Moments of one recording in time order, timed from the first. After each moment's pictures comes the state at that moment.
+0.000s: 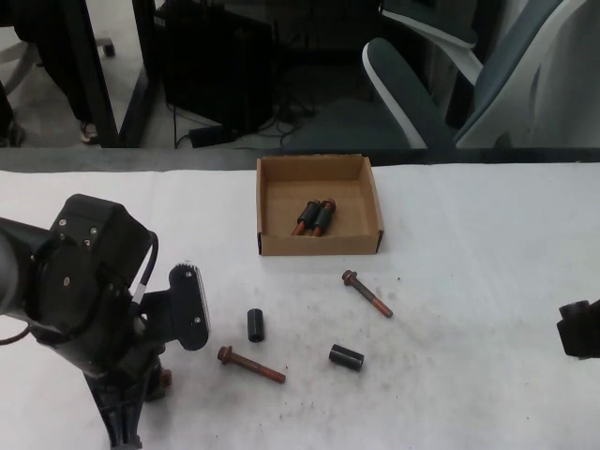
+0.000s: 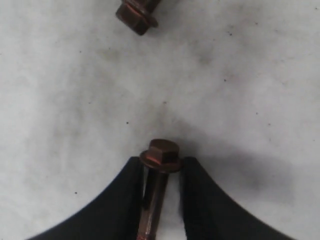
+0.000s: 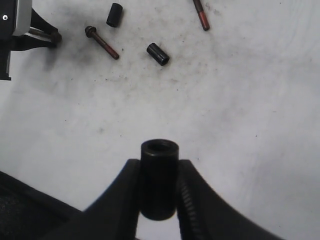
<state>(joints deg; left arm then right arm) -19.5 92.2 -43.1 29.9 3.8 59.2 30.5 50.0 -54.5 65.4 -8.0 15.1</state>
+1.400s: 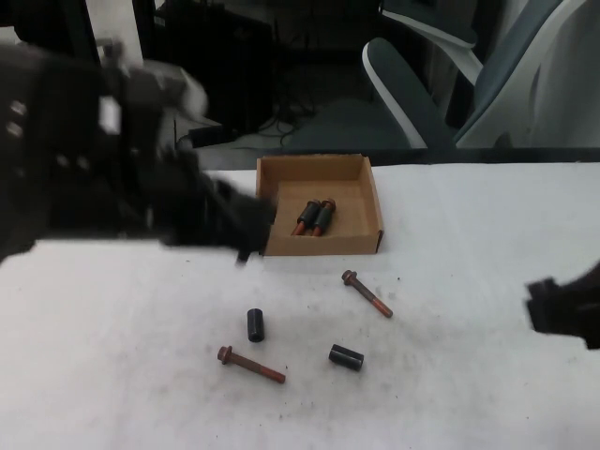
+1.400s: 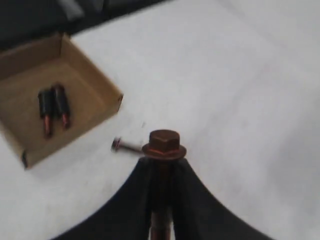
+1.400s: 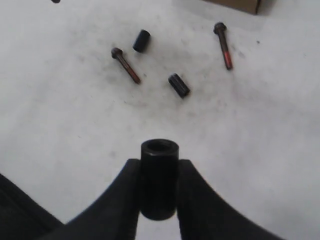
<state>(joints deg) -25.0 69.4 -47.5 7.6 27.6 -4.3 30.5 50.0 -51.9 55.2 -12.1 8.0</state>
